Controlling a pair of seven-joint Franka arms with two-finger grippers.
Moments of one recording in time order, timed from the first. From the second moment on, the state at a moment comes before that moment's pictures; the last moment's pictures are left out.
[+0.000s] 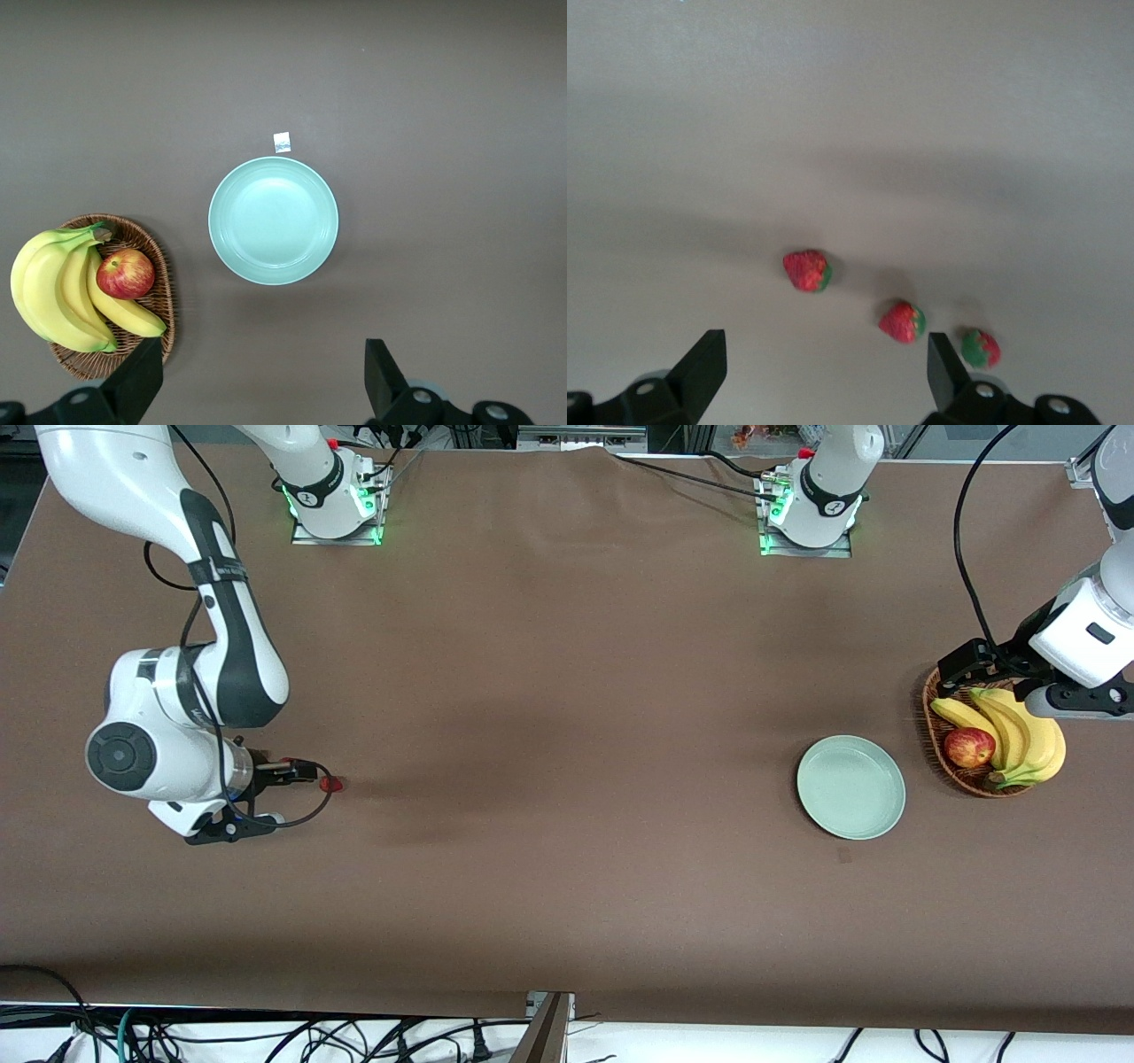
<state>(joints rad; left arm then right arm) 0.04 0.07 -0.07 -1.63 0.01 1.71 -0.01 0.15 0.59 -0.05 -1.55 -0.01 1.97 -0.06</state>
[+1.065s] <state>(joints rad) 0.04 0.07 -0.07 -1.63 0.01 1.71 -0.01 0.18 0.71 -0.05 -1.63 0.00 2.12 -0.05</state>
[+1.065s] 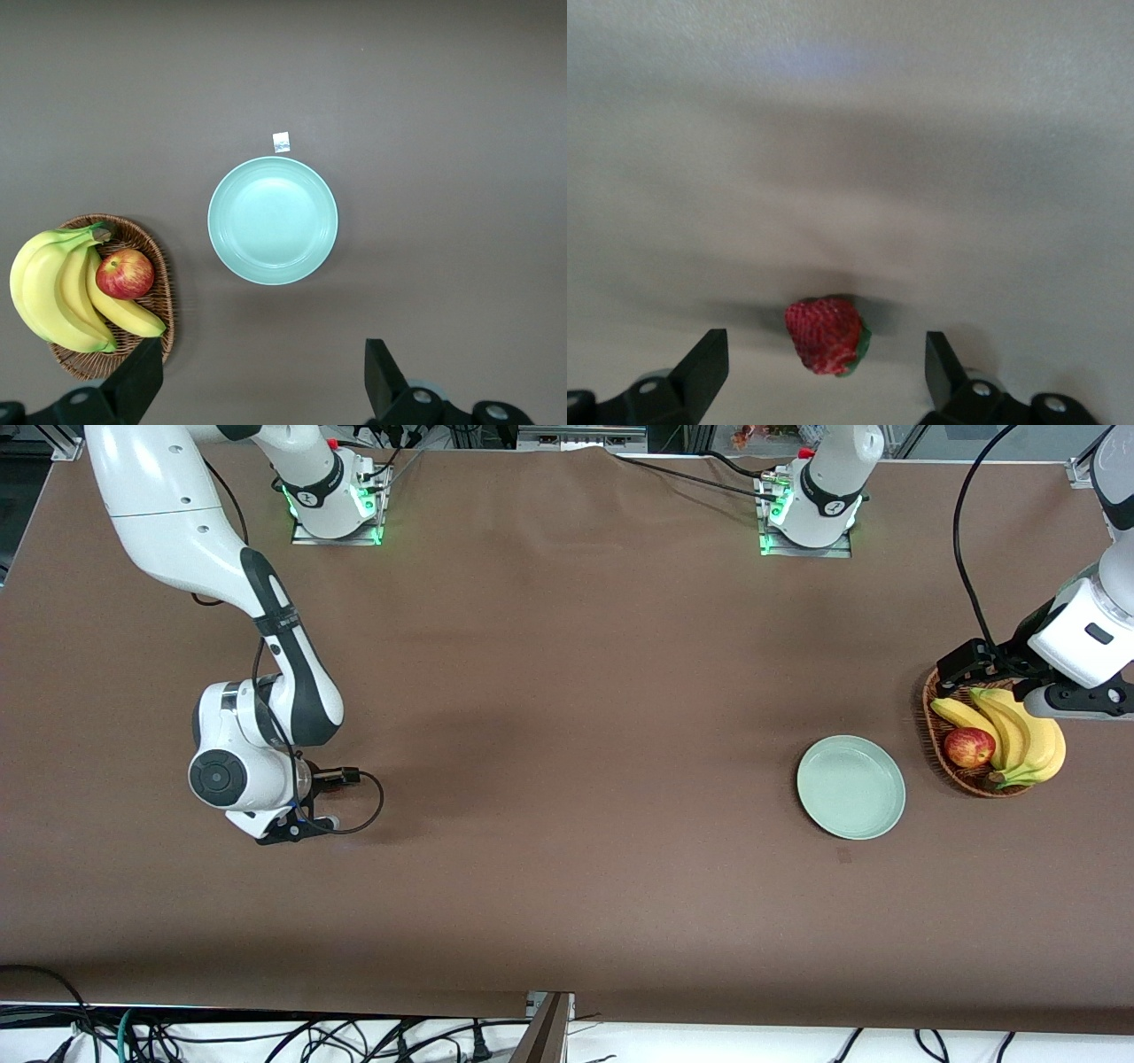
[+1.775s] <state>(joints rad) 0.04 0.07 -0.07 -1.63 0.01 1.71 -0.01 0.18 0.71 -0.05 -1.63 0.00 2.12 -0.05</state>
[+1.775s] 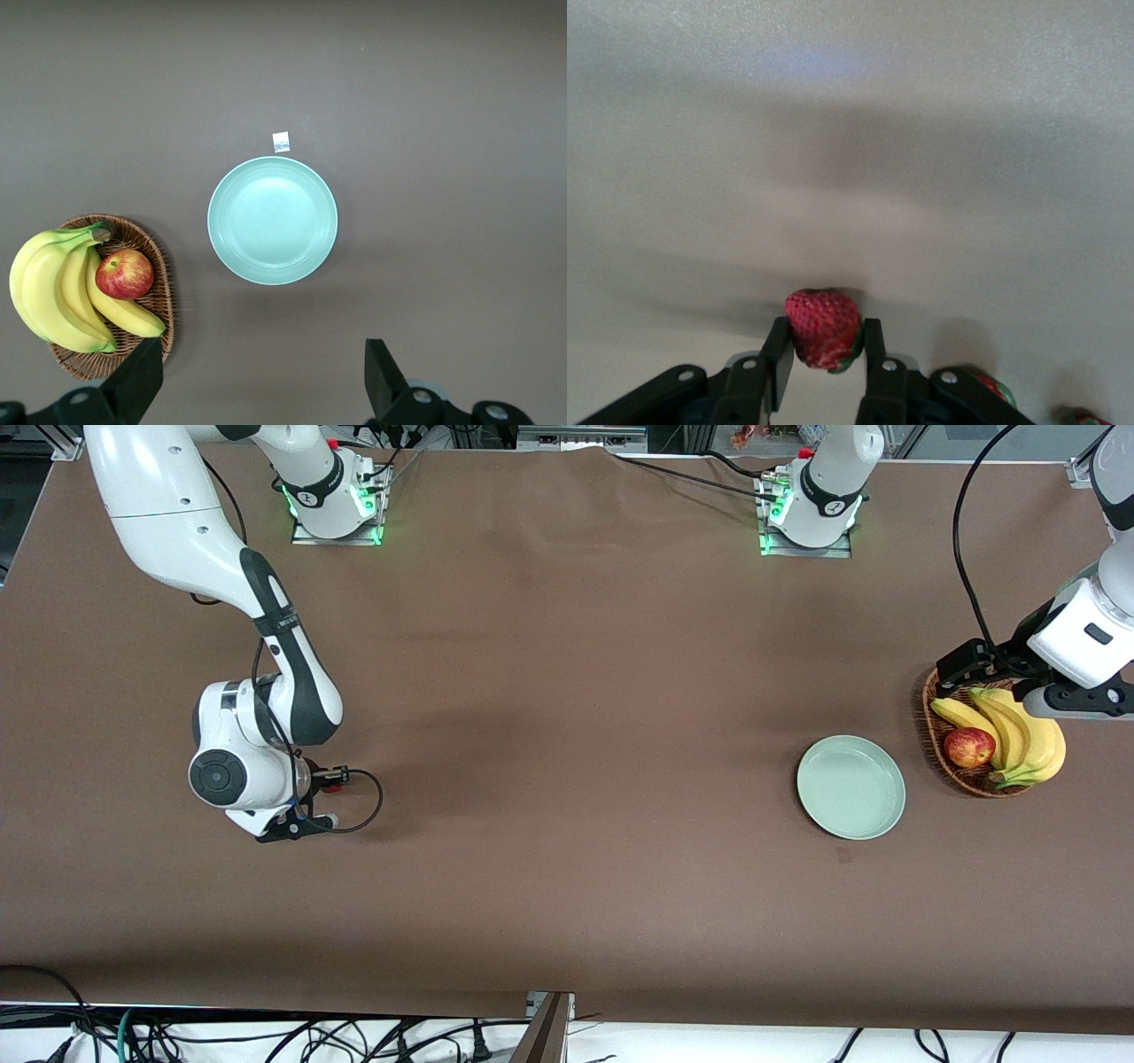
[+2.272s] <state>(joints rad) 0.04 0.07 -0.07 -1.63 0.01 1.71 -0.01 0.27 0.71 -0.03 -1.57 0.10 2.13 0.05</state>
